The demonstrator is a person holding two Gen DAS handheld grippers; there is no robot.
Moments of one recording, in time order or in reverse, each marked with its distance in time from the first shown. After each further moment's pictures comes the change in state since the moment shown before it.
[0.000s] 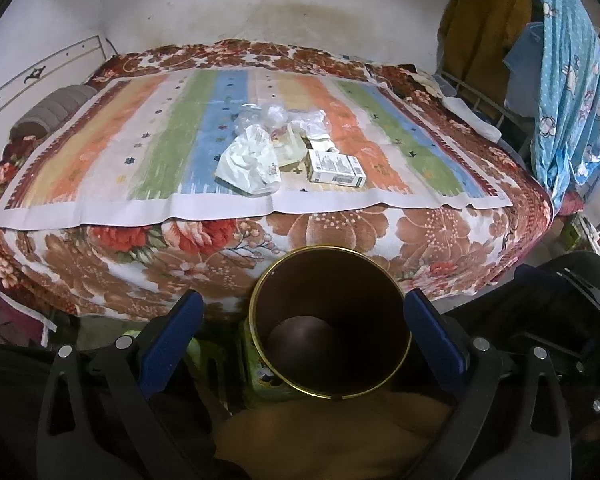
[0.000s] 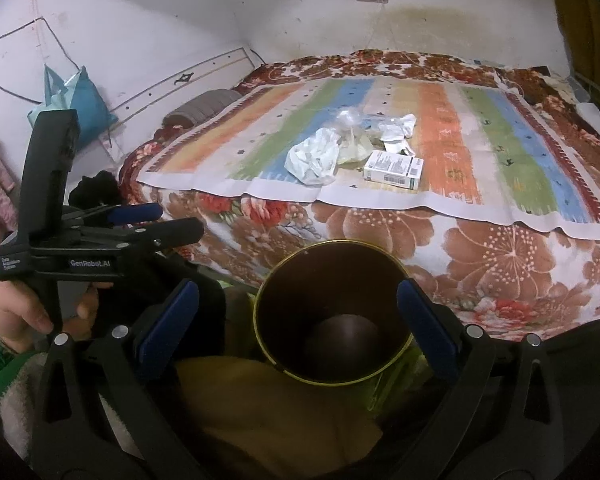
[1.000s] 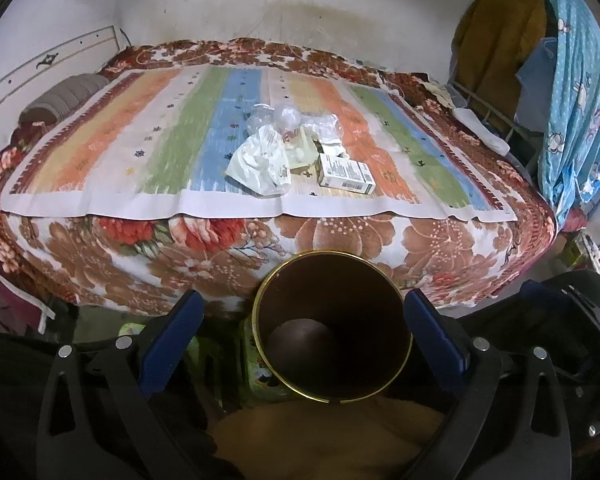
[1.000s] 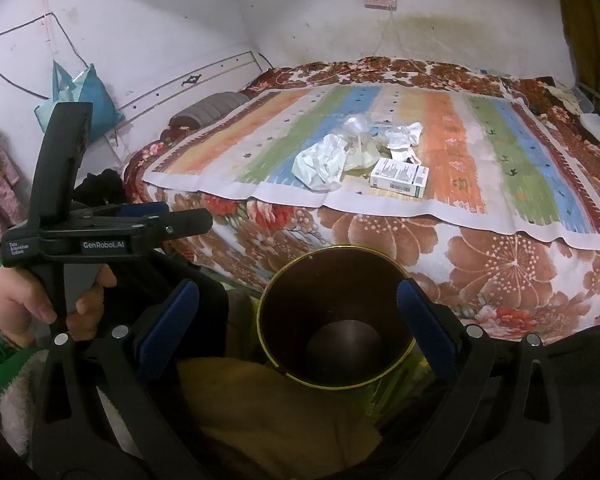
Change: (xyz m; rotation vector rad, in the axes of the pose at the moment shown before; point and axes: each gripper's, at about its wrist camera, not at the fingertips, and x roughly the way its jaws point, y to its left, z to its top) left arm -0.001 0.008 0.002 -0.058 -0.007 0.022; right arm -0.004 0.007 0.001 -0.029 -0.011 0.010
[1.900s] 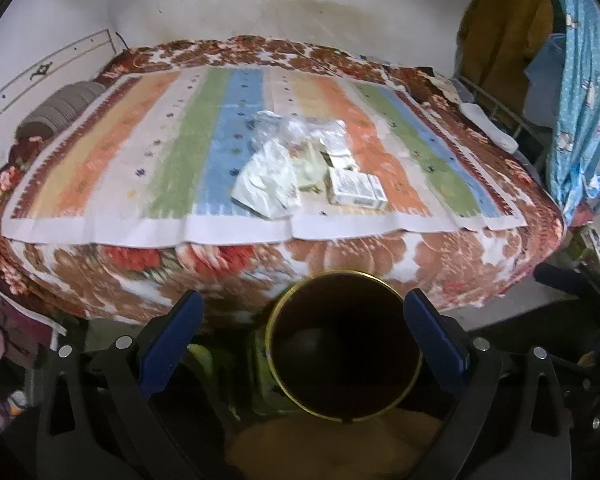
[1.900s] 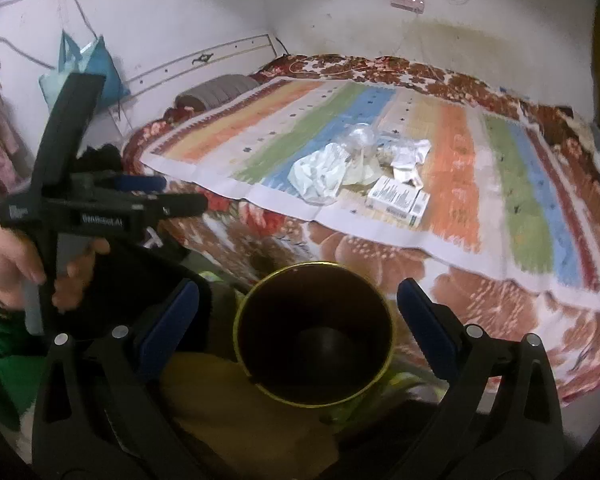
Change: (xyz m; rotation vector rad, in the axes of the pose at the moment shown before) left arm 0.011 0.007 0.052 0.022 0.029 0.036; right arm 0.014 -0.010 0.054 -0.137 0.069 -0.011
